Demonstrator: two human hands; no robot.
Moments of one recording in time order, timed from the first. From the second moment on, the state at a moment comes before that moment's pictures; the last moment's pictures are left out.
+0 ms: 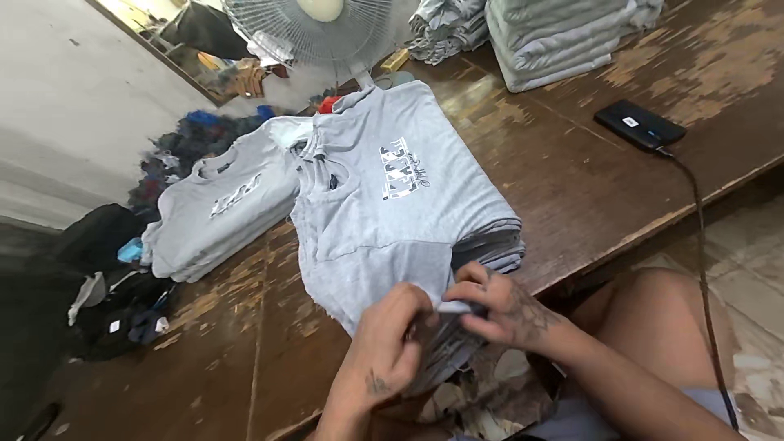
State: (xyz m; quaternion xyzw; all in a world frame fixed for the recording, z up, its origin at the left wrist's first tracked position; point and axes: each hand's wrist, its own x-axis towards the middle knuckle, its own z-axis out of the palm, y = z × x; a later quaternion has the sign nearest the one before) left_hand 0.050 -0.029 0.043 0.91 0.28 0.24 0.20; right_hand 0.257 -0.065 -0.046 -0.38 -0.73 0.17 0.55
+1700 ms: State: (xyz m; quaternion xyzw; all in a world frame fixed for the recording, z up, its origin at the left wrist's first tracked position) left_hand 0.062 -0.041 0.033 0.94 0.30 0.15 0.05; right_hand 0.287 -0.113 -0.039 -0.44 -0.75 0.00 0.50
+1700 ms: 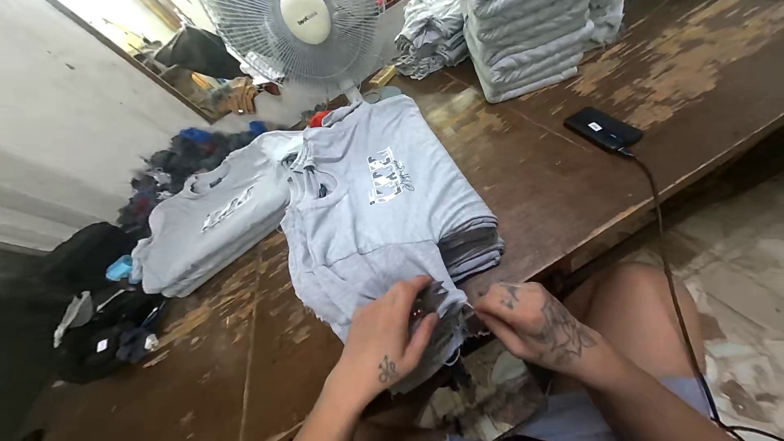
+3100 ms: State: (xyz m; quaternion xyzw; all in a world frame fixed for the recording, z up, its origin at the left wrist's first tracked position) left_hand -0.011 -0.058 -0.016 0.90 0.29 0.28 0.17; right_hand 0.290 -0.101 -0.049 -0.36 -0.82 0.11 0.42
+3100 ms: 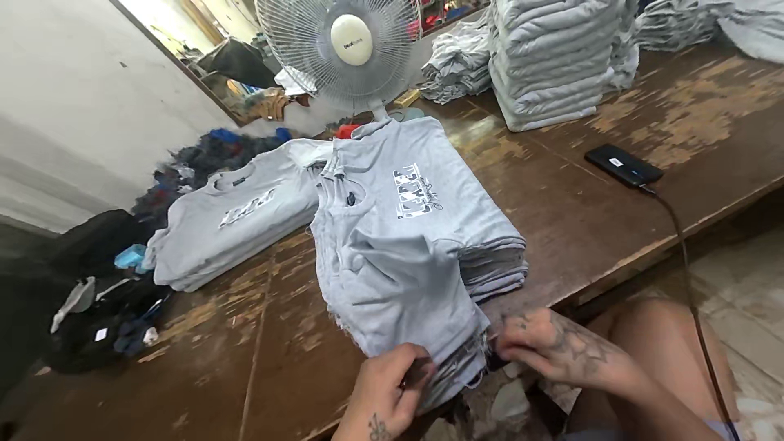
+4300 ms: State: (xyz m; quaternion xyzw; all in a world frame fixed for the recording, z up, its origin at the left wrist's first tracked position) left_hand 0.005 -0.048 -0.005 0.90 0.31 0.30 0.07; right_hand 0.232 -0.114 -0.085 -0.19 -0.87 0.05 0.45
